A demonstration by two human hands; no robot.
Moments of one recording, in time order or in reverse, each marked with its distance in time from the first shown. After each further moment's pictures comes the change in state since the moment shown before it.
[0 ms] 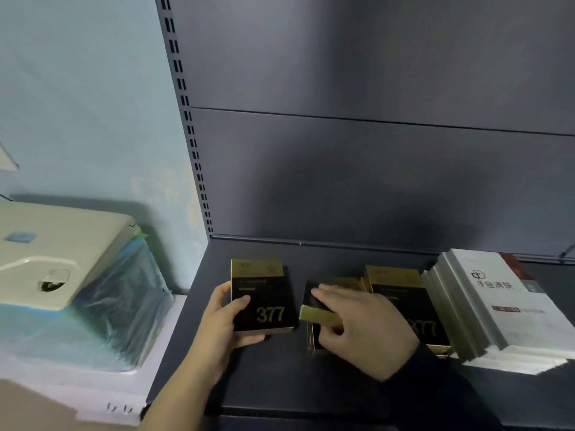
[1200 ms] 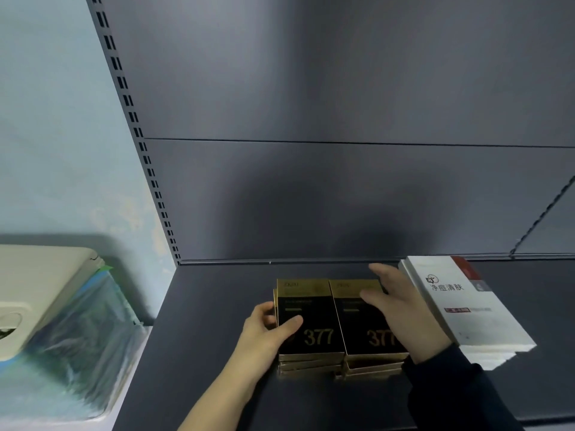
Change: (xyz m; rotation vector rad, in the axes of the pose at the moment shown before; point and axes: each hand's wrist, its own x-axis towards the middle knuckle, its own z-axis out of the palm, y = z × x) left_hand -0.002 -0.014 0.085 0.452 -0.222 -0.050; right_hand -0.025 0.088 -0.022 1.023 0.359 0.602
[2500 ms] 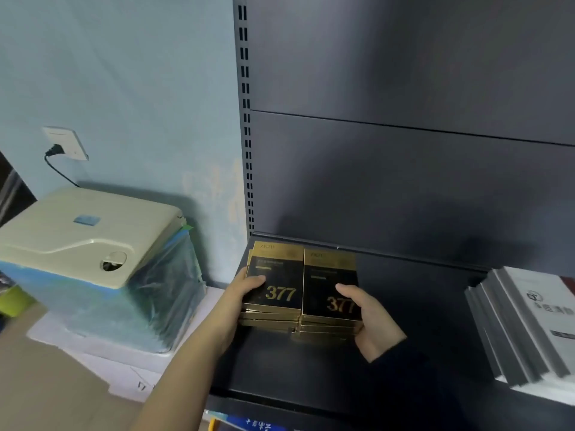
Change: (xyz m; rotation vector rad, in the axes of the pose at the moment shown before) left_hand -0.019 -0.018 -0.136 -0.376 0.117 0.066; right_hand -0.005 0.014 0.149 0.508 -0.312 0.453
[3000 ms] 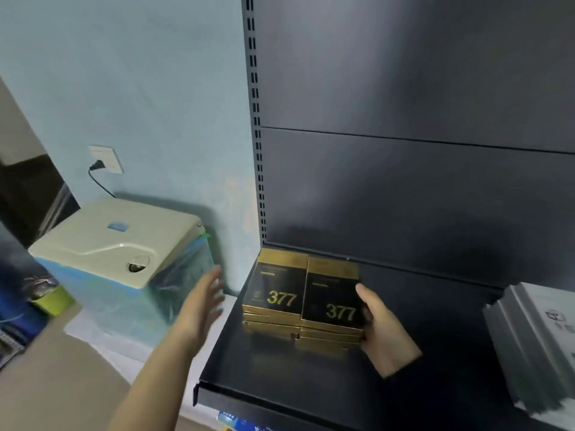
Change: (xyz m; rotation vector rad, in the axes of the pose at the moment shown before) left_hand -0.018 0.017 -0.035 -0.012 0.376 0.031; right_hand -0.009 -0.007 -0.013 0.009 -0.087 -0.007
